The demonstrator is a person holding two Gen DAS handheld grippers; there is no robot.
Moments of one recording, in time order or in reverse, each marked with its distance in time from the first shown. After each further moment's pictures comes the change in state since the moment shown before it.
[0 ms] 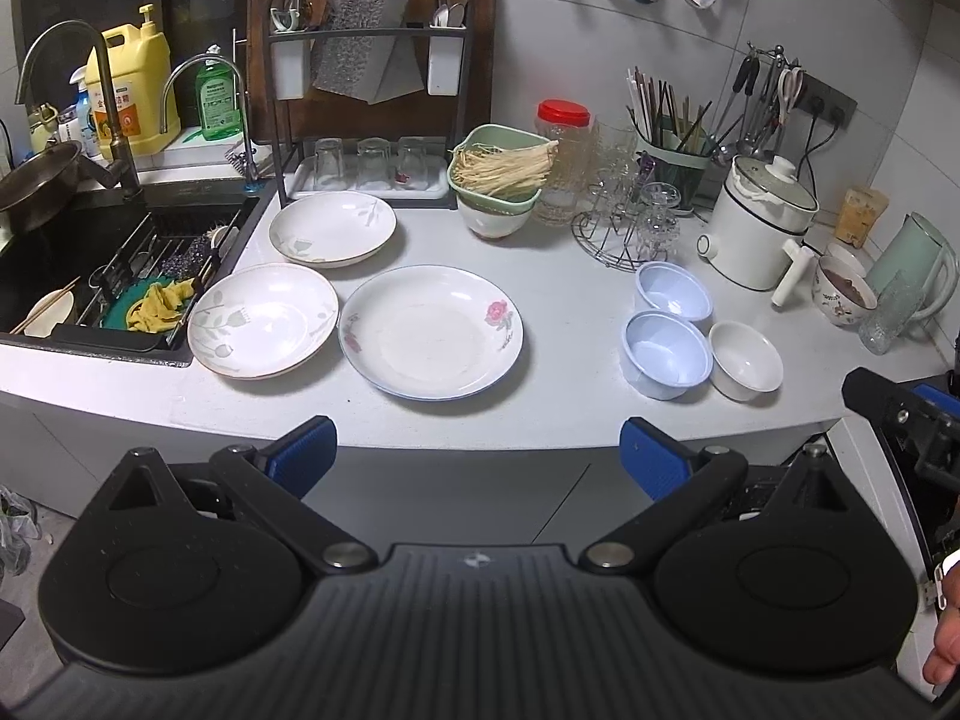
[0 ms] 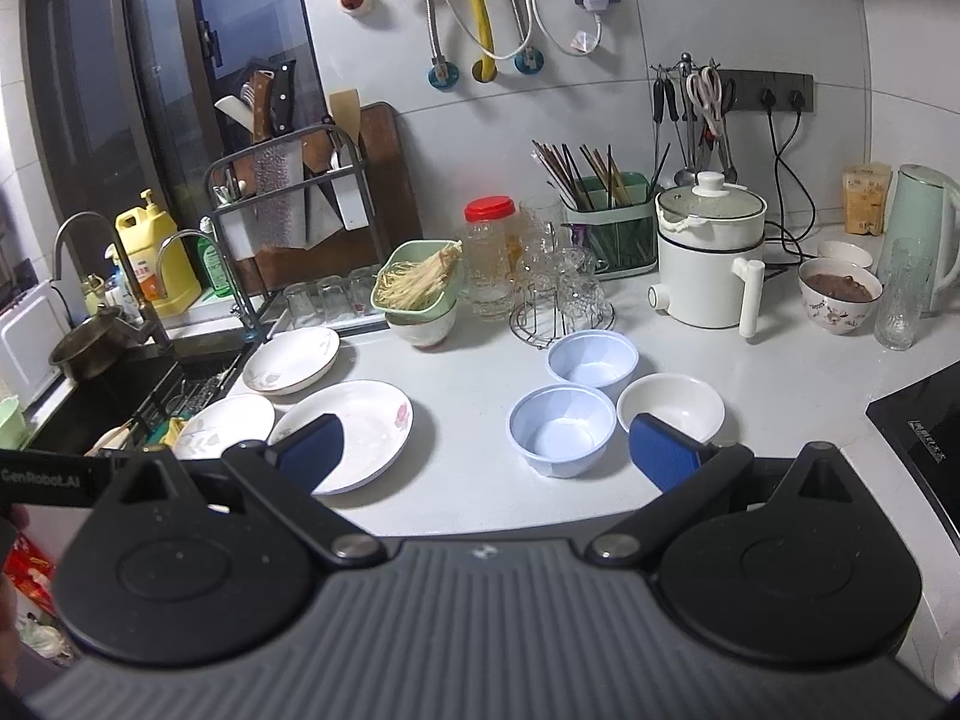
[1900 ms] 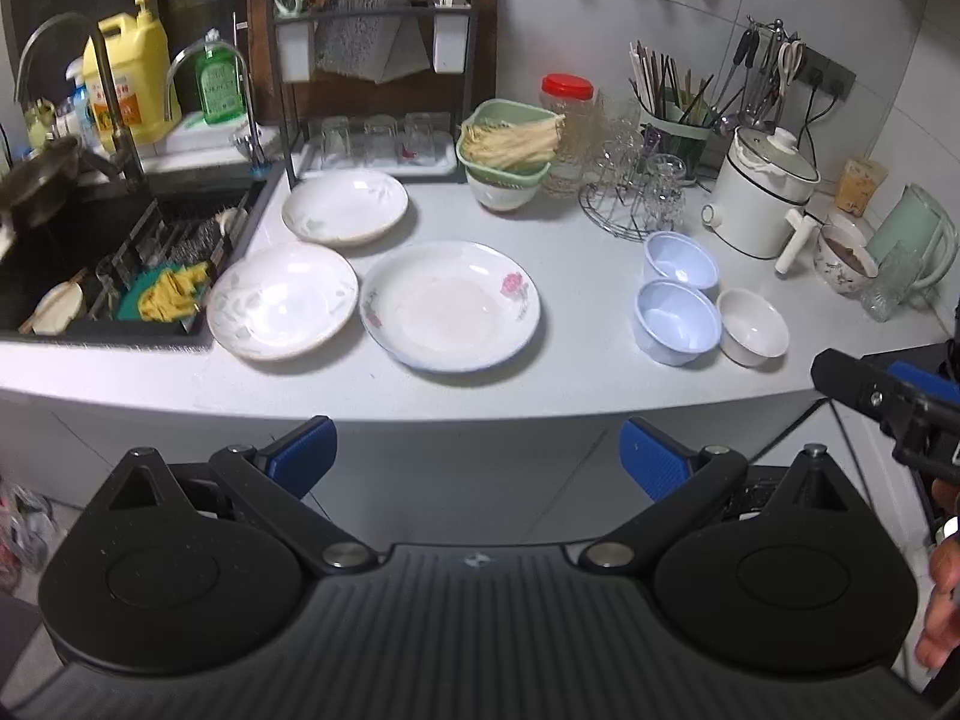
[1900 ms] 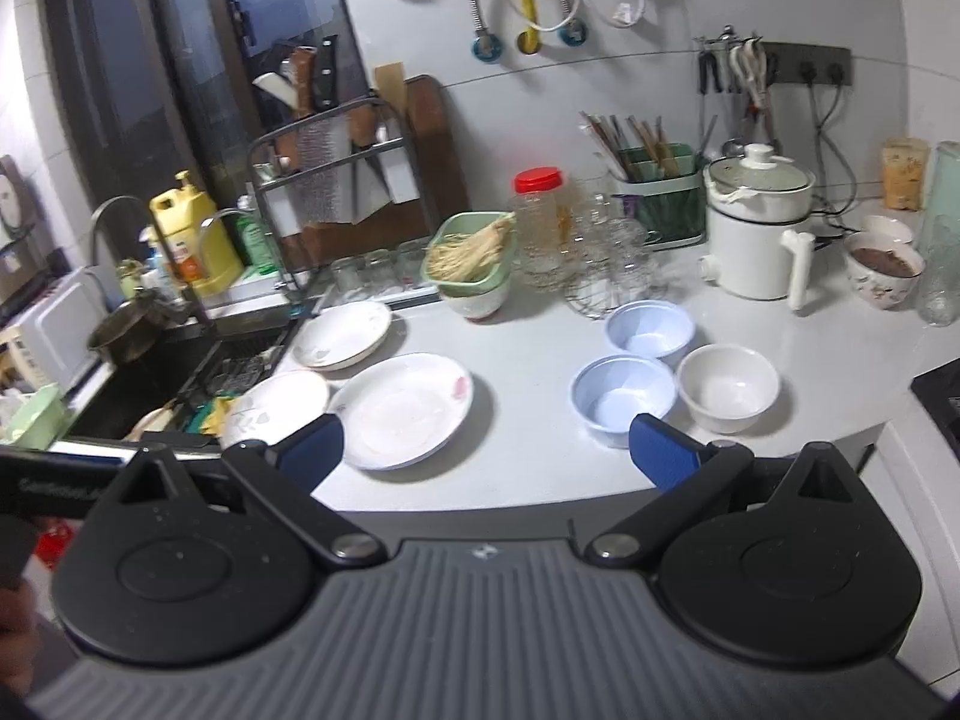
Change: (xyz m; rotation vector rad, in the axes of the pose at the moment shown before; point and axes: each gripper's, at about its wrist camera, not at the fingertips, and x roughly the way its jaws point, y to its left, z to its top) left arm -0.018 0.016 0.004 0.038 0.054 0.014; right arm 0.002 0.031 -0.001 0.008 0.062 0.052
